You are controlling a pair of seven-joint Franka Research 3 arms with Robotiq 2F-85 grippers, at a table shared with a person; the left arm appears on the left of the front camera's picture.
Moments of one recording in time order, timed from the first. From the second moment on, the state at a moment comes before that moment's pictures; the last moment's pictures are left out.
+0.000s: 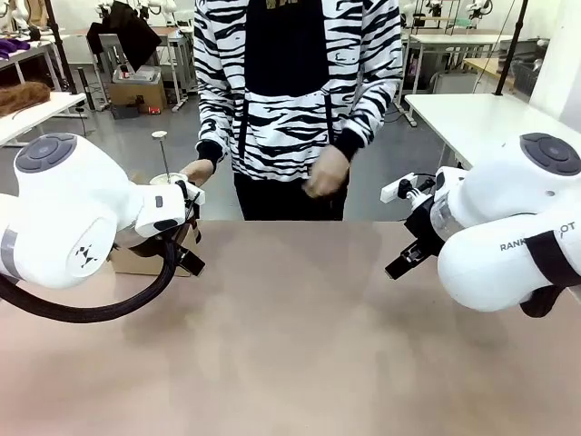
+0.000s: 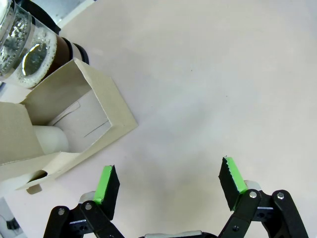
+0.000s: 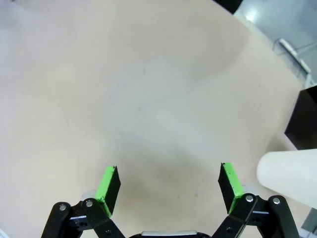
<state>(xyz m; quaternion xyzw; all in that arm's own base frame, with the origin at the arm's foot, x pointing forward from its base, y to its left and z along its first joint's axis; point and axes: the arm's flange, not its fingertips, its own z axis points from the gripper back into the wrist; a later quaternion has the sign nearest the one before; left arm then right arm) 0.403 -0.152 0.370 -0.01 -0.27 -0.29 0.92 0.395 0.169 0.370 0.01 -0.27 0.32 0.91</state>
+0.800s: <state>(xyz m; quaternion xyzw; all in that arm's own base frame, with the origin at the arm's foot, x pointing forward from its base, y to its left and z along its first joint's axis) 0.404 -0.152 0.370 -0.01 -0.27 -0.29 0.92 0.404 0.037 0.558 0.10 -0.38 0.35 0.85</state>
